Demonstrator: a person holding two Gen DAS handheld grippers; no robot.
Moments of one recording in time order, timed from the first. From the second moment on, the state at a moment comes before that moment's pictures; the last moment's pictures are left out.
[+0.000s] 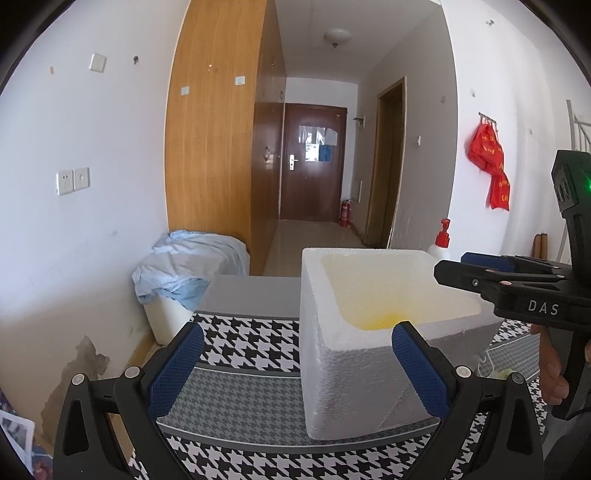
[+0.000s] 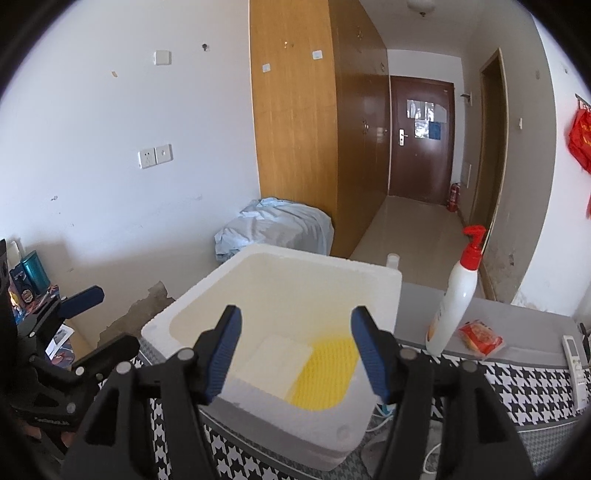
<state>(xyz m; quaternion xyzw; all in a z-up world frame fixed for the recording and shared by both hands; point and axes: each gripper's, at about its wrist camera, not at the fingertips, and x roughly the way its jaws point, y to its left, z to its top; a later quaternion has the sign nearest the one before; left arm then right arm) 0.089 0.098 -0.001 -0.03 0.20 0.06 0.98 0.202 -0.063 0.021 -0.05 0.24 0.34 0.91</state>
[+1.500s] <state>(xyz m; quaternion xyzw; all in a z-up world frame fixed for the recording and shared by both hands) 0.057 0.055 0.012 -0.03 0.17 0.03 0.98 0.136 -0.141 0.013 -0.05 0.18 0.34 0.92</state>
